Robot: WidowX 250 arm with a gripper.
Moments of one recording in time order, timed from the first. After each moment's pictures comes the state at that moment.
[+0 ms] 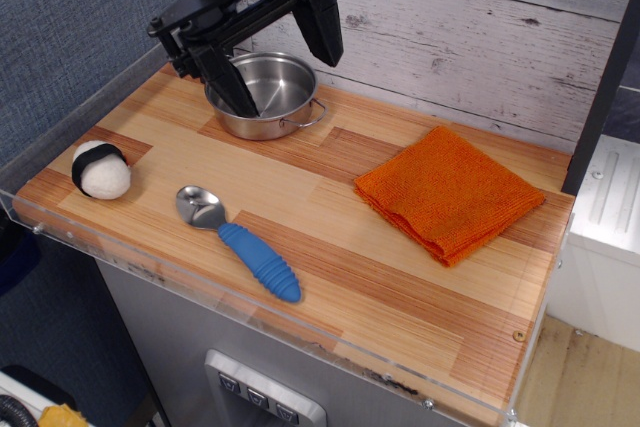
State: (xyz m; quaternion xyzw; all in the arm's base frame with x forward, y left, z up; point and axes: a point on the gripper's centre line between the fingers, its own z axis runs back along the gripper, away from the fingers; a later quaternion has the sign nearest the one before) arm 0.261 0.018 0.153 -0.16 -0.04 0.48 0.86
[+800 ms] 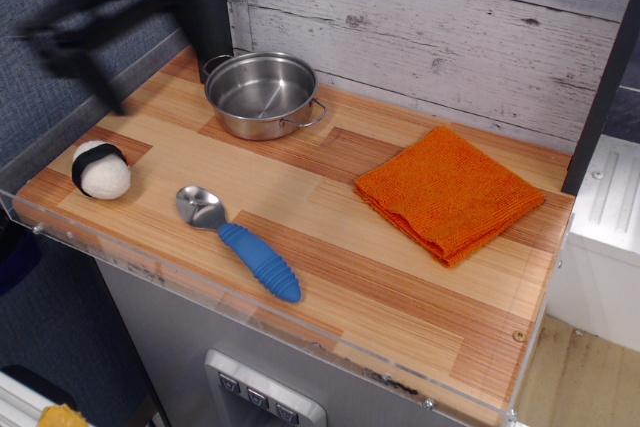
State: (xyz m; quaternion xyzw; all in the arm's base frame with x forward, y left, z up) arm 0.227 0.113 0.144 -0.13 -0.06 0.53 0.83
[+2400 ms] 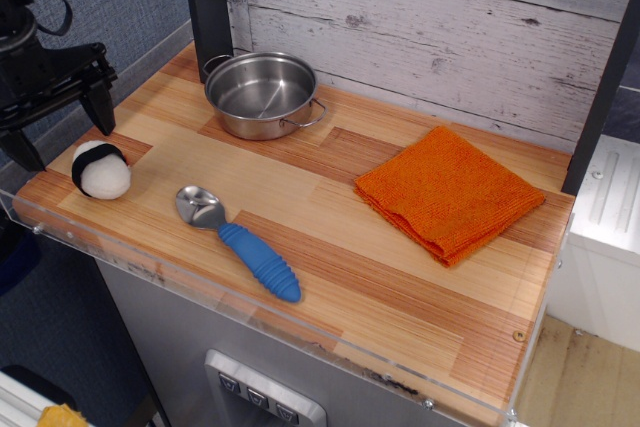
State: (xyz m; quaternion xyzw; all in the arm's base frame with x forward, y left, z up) arm 0.231 0.201 0.061 0.01 -0.15 0.54 0.83
